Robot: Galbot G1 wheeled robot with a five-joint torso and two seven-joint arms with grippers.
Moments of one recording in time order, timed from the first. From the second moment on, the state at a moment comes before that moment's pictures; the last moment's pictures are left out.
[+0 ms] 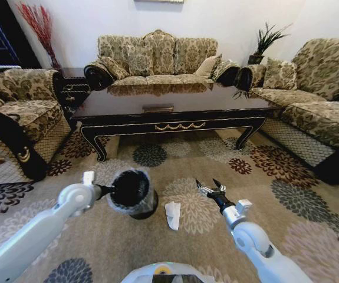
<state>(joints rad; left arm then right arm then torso) 1.06 -0.64 -0.34 -1.92 -1.48 0.74 -0.57 -1.47 0.99 0.41 1.96 0.61 -0.07 0.12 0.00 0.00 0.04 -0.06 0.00</state>
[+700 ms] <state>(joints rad) 1.29 -0.70 -0.54 -1.83 -1.39 0.74 -0.44 -1.35 1.19 0.21 1.54 0.38 0.01 0.04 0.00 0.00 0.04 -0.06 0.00</state>
